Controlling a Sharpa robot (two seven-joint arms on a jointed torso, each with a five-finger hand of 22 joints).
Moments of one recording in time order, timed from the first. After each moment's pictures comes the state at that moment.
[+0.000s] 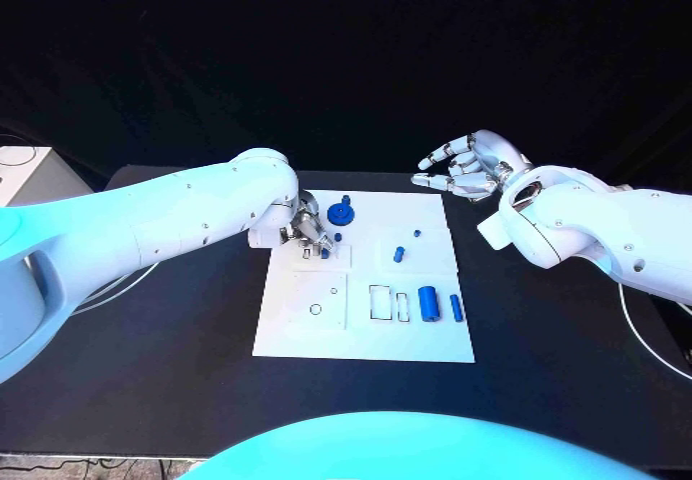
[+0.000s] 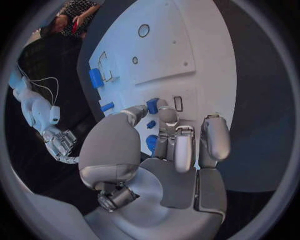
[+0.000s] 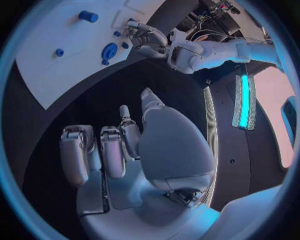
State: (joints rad) left arm 1.33 -0.42 -0.18 1.03 -0.97 0.38 -0.54; left_hand 1.05 -0.20 0.41 0.28 0.33 0.98 0.05 0.50 0.84 1.26 -0.02 1.03 0.76 1.46 -0.07 1.57 1.31 0.08 1.34 0.04 1.43 1.24; right arm 1.32 -0.87 -0.15 1.56 -0.78 -0.53 -0.02; right_hand 1.38 -0.12 0.06 0.29 0.13 0.89 0.16 0.25 0.29 1.40 0.07 1.36 1.31 1.47 0.00 1.55 1.31 0.01 1.47 0.10 1.49 1.31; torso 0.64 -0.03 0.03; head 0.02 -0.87
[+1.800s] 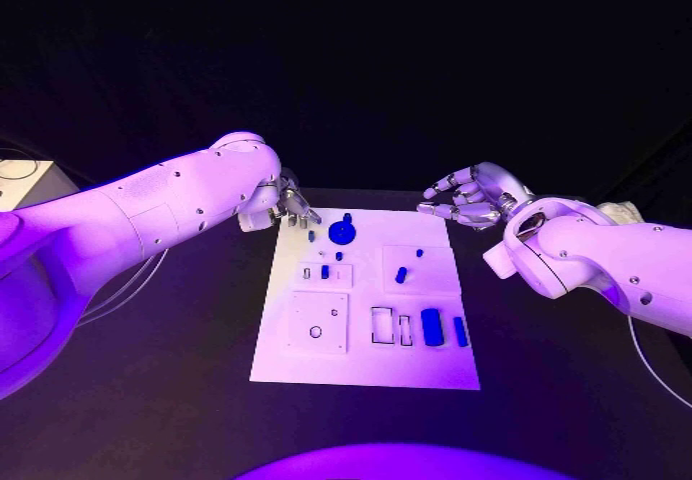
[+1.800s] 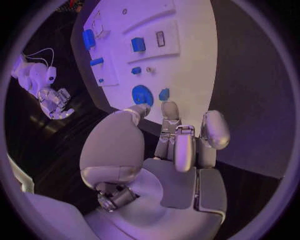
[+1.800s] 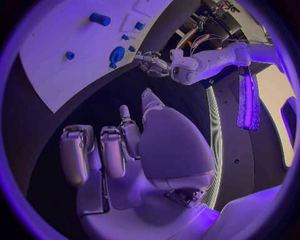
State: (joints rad) left arm 1.37 -0.39 -0.06 0.84 -1.01 0.31 -0.53; left_hand 1.11 -0.18 0.38 0.29 0.32 0.93 0.08 0.48 0.84 1.16 0.01 0.96 0.66 1.47 -0.05 1.54 1.31 0.08 1.26 0.07 1.37 1.13; right arm 1.31 -0.89 -0.15 1.57 -0.79 -0.54 -0.02; right_hand 1.37 -0.12 0.06 0.29 0.13 0.89 0.16 0.25 0.29 1.40 0.07 1.36 1.31 1.47 0.00 1.55 1.31 0.01 1.47 0.10 1.49 1.31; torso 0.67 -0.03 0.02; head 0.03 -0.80
